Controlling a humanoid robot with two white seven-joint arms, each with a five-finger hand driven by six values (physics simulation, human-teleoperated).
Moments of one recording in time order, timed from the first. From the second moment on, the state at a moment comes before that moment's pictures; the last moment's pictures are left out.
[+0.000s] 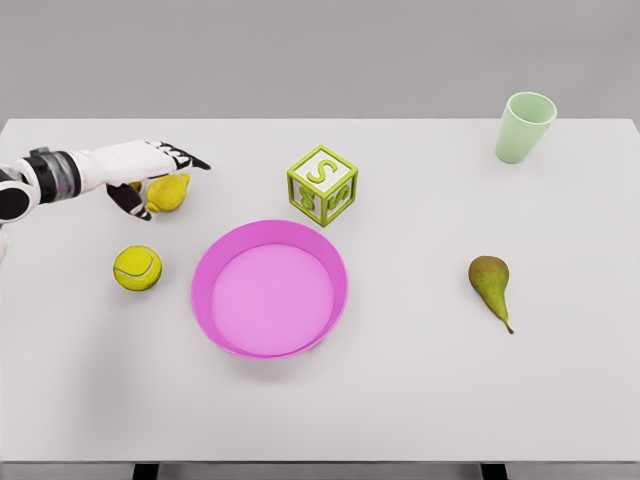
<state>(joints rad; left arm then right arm) -0.74 0.54 -0.44 -1.01 -0.65 -0.61 -0.61 0.05 0.00 -0.30 0.08 0.25 -0.01 0.09</state>
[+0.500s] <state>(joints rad) -0.73 0.53 -0.44 -1.00 -0.68 -0.61 -0.61 0.05 0.00 -0.30 0.08 0.25 -0.01 0.09</state>
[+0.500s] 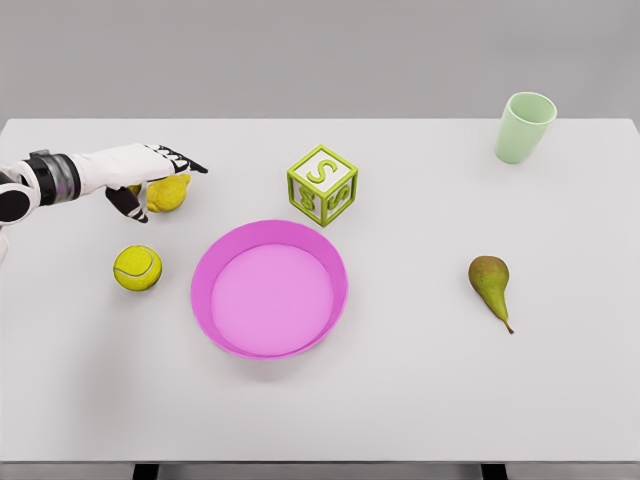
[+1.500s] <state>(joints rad) -0.76 0.51 -0.43 -0.93 -0.70 -0.61 -0.61 0.05 0.00 -0.30 0.08 0.25 -0.01 0.09</state>
